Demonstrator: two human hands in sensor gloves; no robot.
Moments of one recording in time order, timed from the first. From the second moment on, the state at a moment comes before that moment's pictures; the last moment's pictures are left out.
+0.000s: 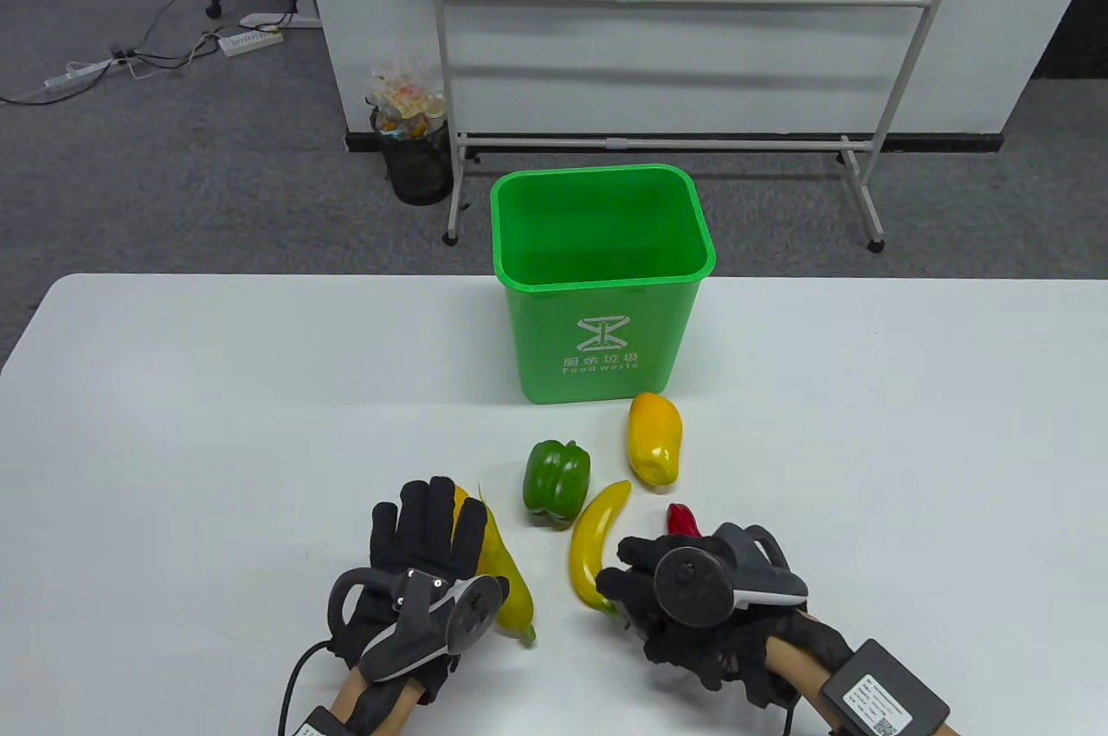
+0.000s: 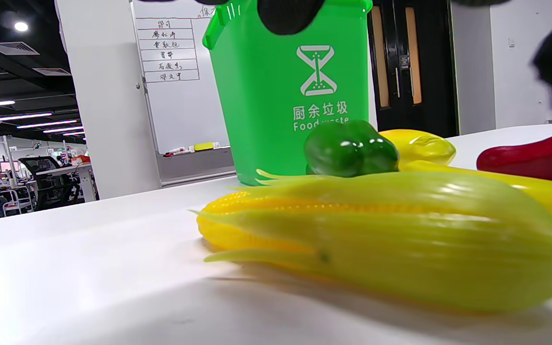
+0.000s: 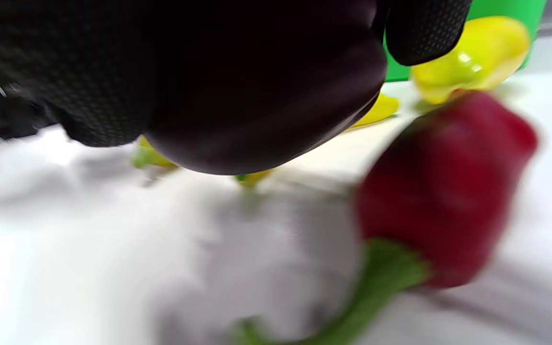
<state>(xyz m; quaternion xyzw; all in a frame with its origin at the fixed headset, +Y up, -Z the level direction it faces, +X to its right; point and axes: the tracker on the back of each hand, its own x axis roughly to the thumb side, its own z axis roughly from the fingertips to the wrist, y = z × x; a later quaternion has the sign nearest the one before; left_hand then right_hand) -0.145 -0.704 -0.283 0.08 -0.15 -0.07 0.98 0.118 -0.717 -0.295 0.38 0.13 0.91 0.11</state>
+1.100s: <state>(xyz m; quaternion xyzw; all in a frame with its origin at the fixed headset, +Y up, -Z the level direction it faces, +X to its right) -0.148 -0.698 -0.282 0.09 -0.14 -0.05 0.98 0.175 -0.563 -0.387 0.04 0.07 0.89 0.45</state>
